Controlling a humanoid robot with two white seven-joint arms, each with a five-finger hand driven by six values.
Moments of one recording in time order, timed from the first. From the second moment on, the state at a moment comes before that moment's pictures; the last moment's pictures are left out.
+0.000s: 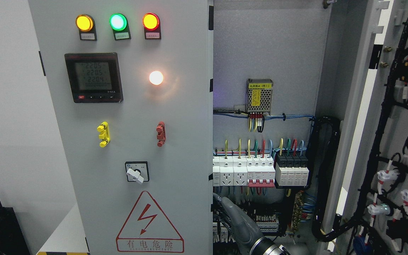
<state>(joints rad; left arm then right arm) 0.06 -0.04 -0.06 0.00 0.06 -0.27 -0.34 -0.59 -0.12 0.45 -1.39 -0.43 0.13 0.23</state>
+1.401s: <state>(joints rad) 0.06 -0.04 -0.06 0.00 0.06 -0.27 -0.34 -0.61 -0.14 0.43 -1.34 -0.46 0.13 0.39</state>
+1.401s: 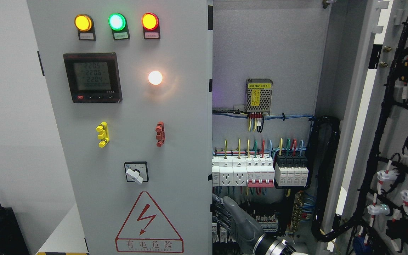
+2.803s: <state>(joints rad) 0.06 -0.04 -0.06 0.00 0.06 -0.27 -0.34 -0.61 -0.14 0.43 -1.35 -0.48 0.13 0.57</state>
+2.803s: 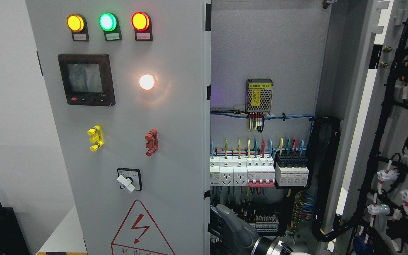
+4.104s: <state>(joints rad) 0.06 -0.04 -0.06 0.00 0.06 -0.27 -0.34 -0.59 -0.13 0.44 -1.41 -0.49 0.15 0.63</state>
